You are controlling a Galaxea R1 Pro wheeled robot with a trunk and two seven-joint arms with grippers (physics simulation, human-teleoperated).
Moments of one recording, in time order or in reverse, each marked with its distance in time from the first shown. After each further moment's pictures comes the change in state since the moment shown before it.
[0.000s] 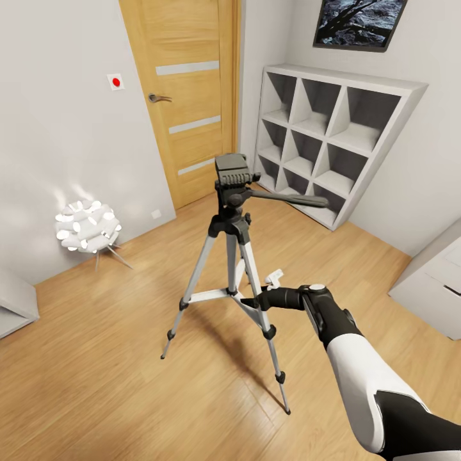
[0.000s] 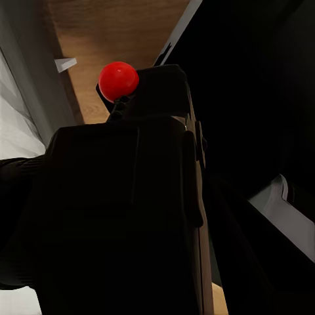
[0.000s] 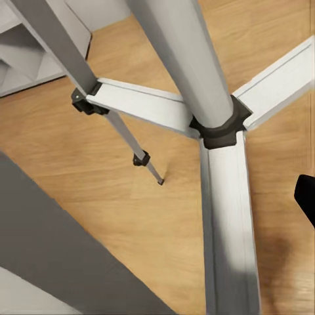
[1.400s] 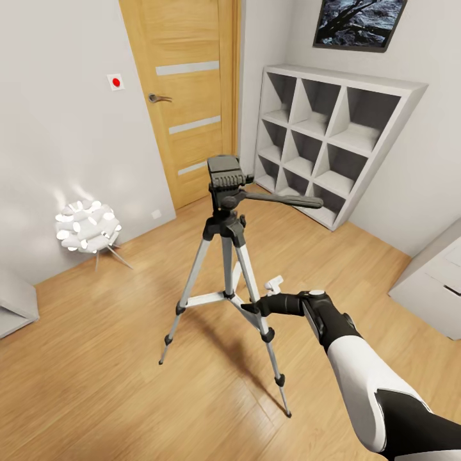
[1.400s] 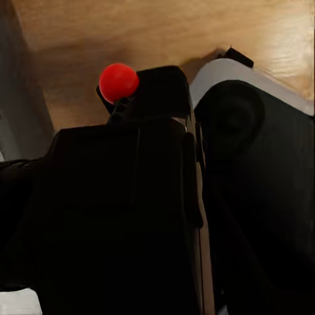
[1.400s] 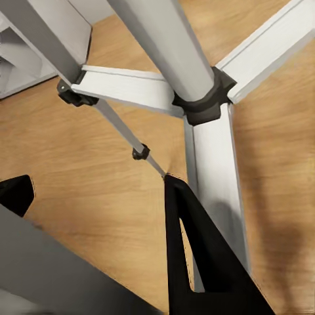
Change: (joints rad) left arm -0.001 0.051 0.005 -0.235 -0.053 0.042 0.011; right arm -0.001 -0.009 -0.003 0.071 -0.024 -0.001 -0.015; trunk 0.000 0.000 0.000
